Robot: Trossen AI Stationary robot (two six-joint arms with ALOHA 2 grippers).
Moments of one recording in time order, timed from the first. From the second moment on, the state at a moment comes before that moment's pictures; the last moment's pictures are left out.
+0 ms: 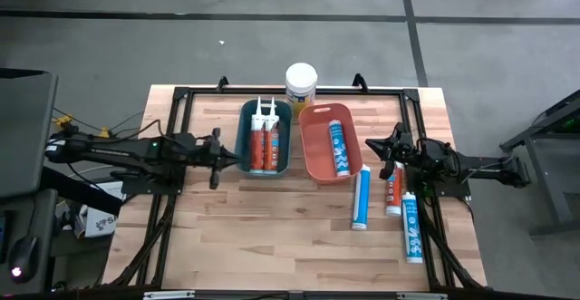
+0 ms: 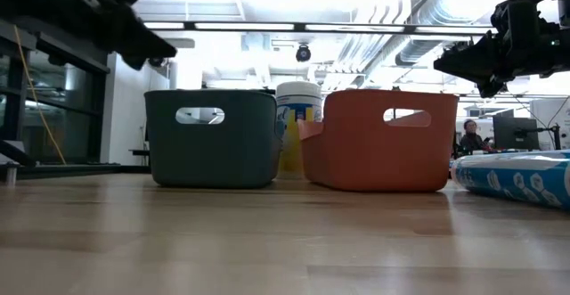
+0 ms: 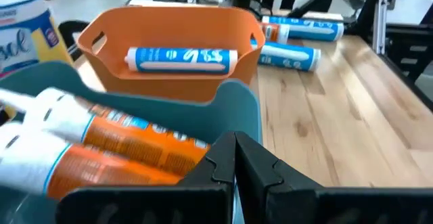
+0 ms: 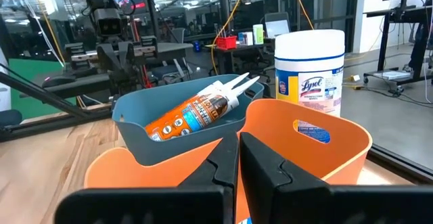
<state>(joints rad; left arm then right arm) -0.02 0.60 0.35 -0.04 -0.09 -0.06 -0.07 0.06 0.01 0.08 0.31 0.12</state>
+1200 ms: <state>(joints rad) -0.02 0.47 0.35 -0.06 -0.18 -0.31 -0.07 0.06 0.01 0.08 0.31 0.12</state>
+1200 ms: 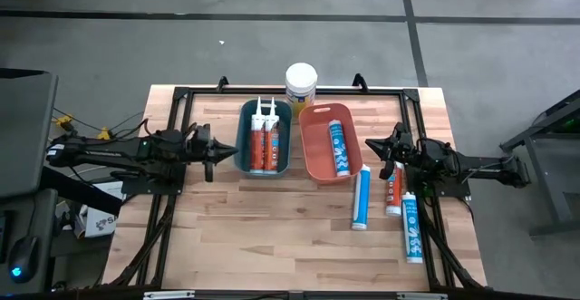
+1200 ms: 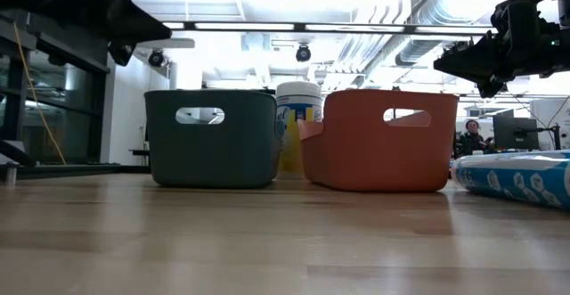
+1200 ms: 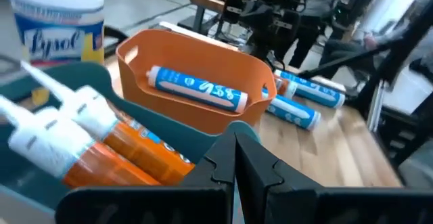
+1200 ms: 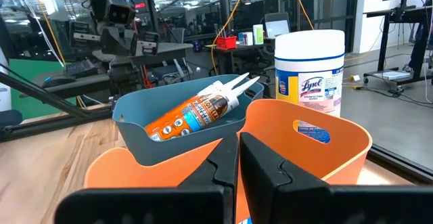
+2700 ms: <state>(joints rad) -0.02 0.47 0.35 -0.06 -0.17 -0.35 -0.07 0.06 0.01 0.08 0.31 0.26</state>
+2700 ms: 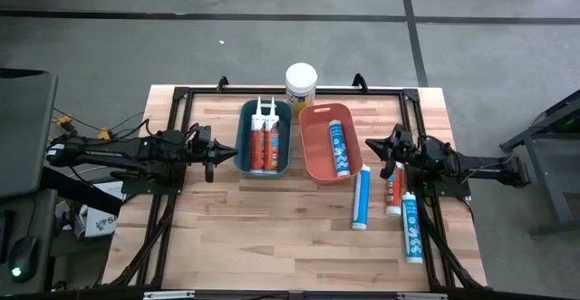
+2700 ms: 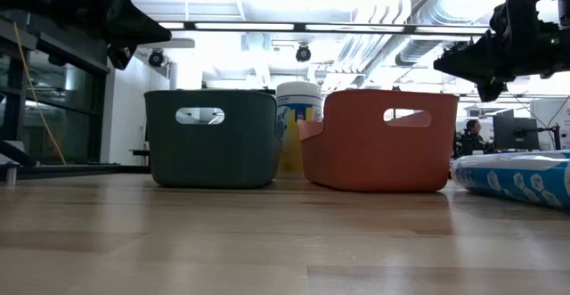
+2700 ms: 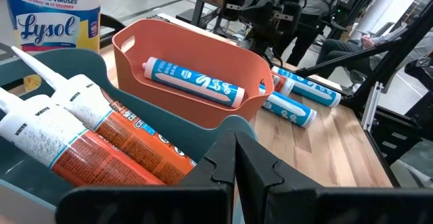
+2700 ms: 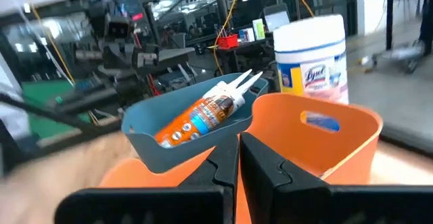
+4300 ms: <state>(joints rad) -0.02 0.47 0.35 -0.06 -0.17 -0.35 0.25 0.78 0.76 -1.06 0.57 1.15</state>
